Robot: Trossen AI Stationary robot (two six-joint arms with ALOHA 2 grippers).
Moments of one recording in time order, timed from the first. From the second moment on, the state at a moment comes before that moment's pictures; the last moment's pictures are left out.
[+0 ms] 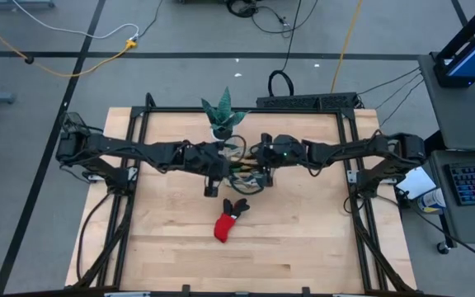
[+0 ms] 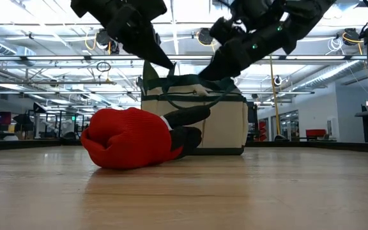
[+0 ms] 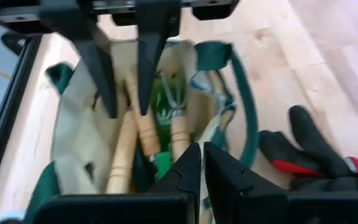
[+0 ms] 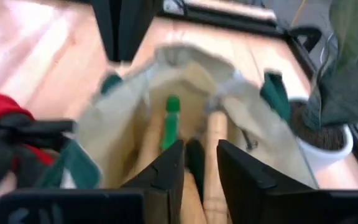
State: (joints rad) left arm 0.04 1.47 1.01 -0.22 -0.01 0.25; right arm -0.17 1.53 0.82 0.26 -0.08 -0.22
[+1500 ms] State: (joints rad) left arm -0.29 1.55 1.01 -0.28 -0.05 -0.75; right arm 0.16 1.49 0.82 0.24 -0.08 -0.17
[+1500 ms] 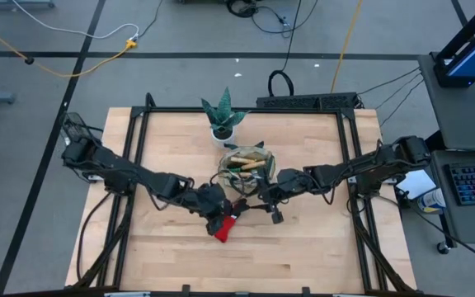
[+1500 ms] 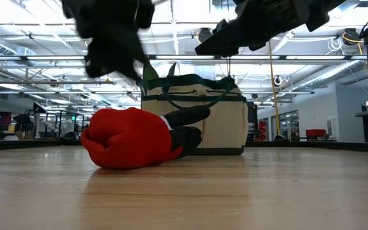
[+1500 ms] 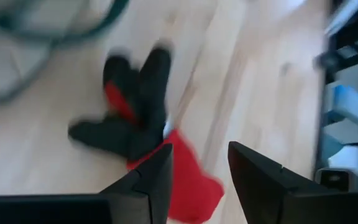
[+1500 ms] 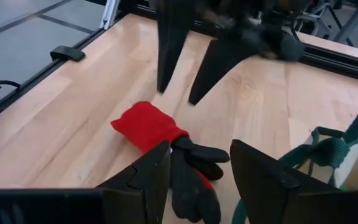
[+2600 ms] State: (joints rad) left arm -0.32 1.83 1.02 -0.20 -0.11 -0.84; right arm 0.17 1.49 0.82 0.26 -0.08 -0.18
